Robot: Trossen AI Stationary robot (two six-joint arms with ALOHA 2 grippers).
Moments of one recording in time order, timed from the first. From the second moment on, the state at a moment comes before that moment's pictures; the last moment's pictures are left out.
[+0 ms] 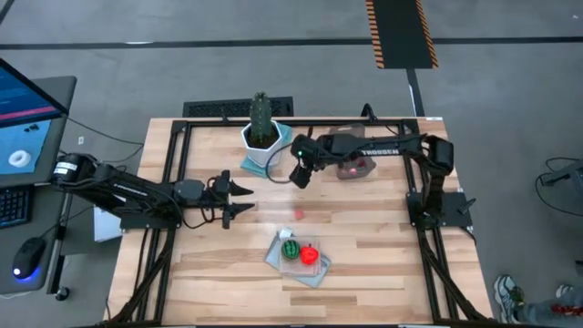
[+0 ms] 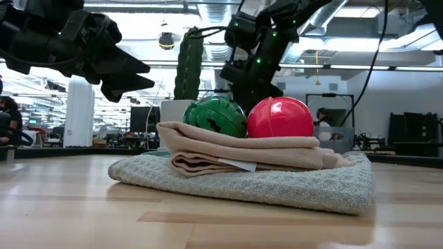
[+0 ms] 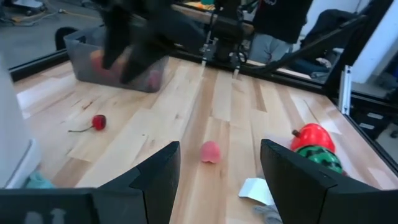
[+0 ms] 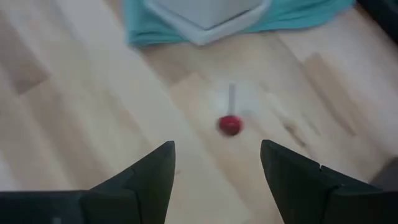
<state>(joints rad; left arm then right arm) -0.08 1.00 0.14 0.70 -0.16 -0.26 -0.23 1.87 1.42 -0.64 0.13 0.29</state>
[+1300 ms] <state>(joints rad) -0.14 1.00 0.14 0.69 -0.22 -0.26 -0.28 2.10 1.40 -0.48 0.08 0.16</state>
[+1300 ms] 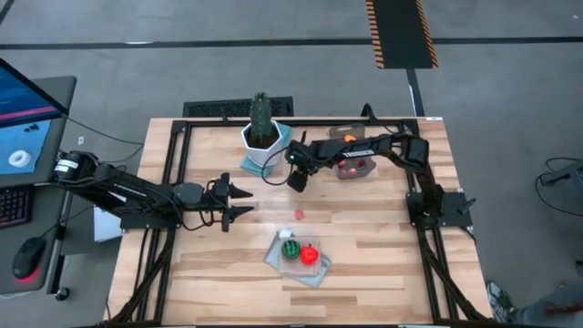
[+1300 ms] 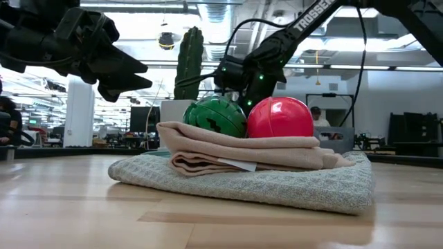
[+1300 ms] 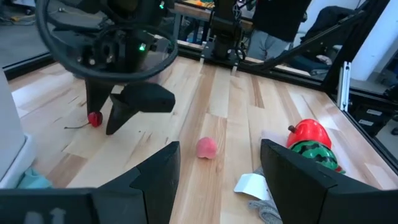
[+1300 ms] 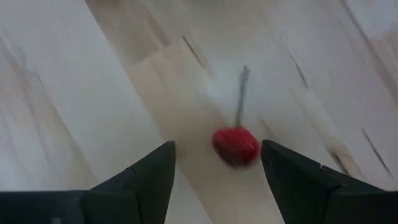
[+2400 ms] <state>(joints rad) -0.16 1.00 0.14 0.68 -0.22 -0.27 -0.22 2.09 1.40 -0.46 0.08 0.15</state>
